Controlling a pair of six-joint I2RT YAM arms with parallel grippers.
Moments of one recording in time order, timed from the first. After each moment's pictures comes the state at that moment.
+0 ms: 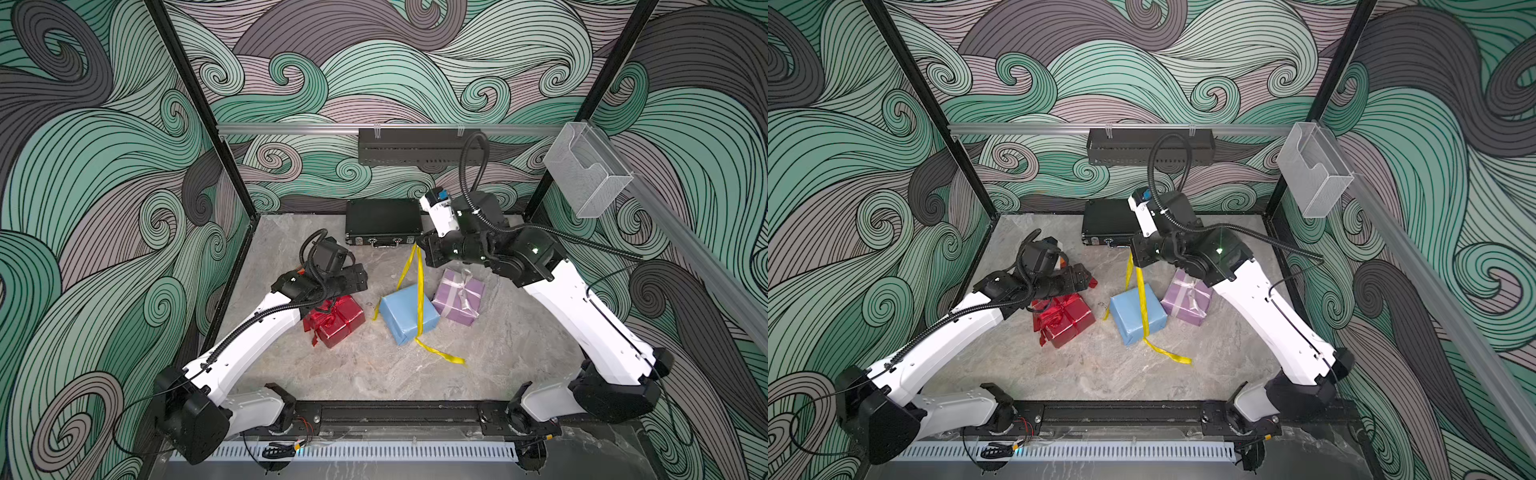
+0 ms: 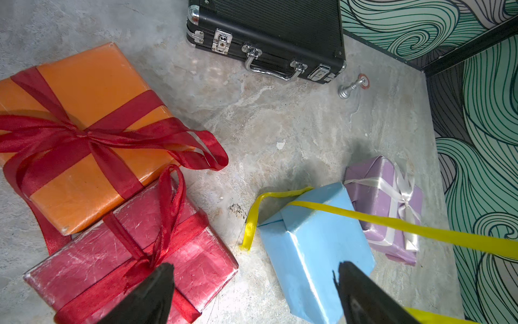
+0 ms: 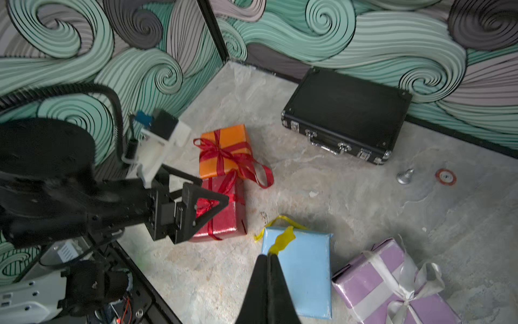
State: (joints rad) left arm -0.53 1.22 1.08 -0.69 -0.06 -0.67; right arm 0.75 1.49 1.95 -1.04 0.02 0.20
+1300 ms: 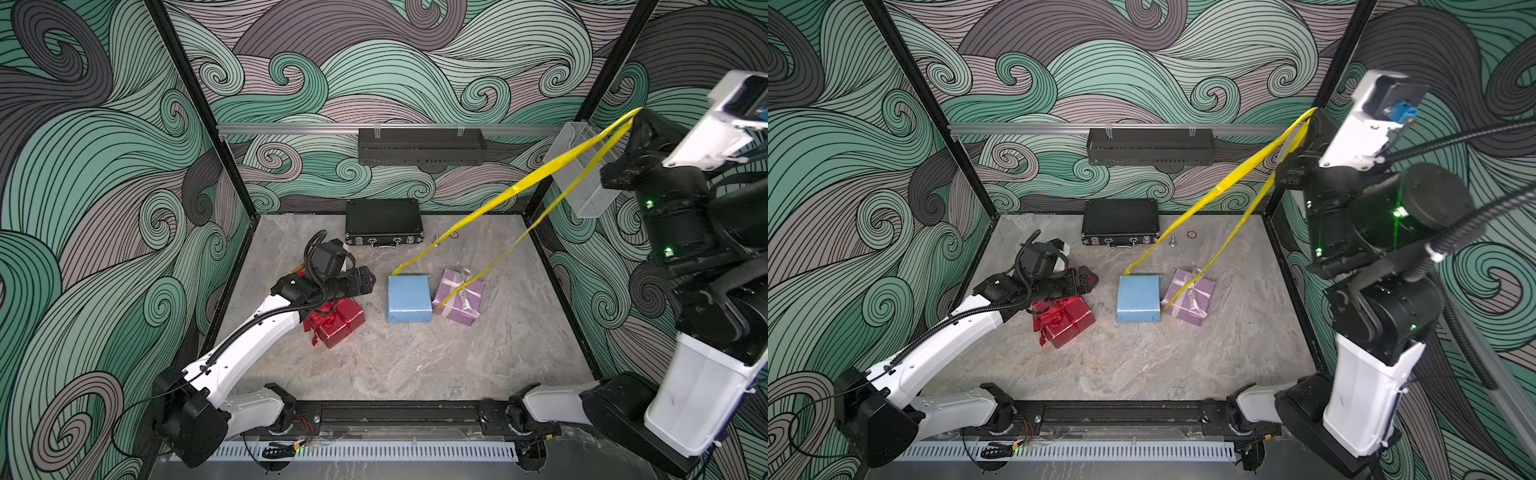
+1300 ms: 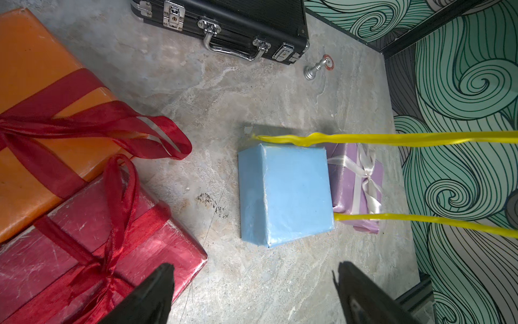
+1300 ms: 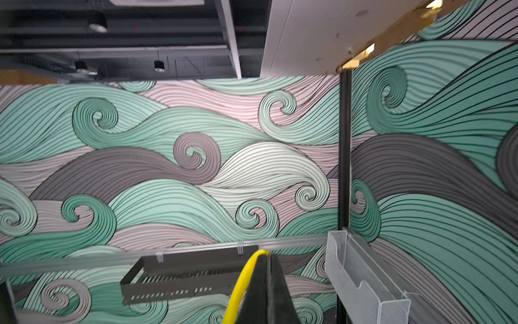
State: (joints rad) left arm -0.53 1.21 1.05 -0.63 0.09 -0.66; right arm 0.47 1.36 2.51 -0.74 0.55 -0.20
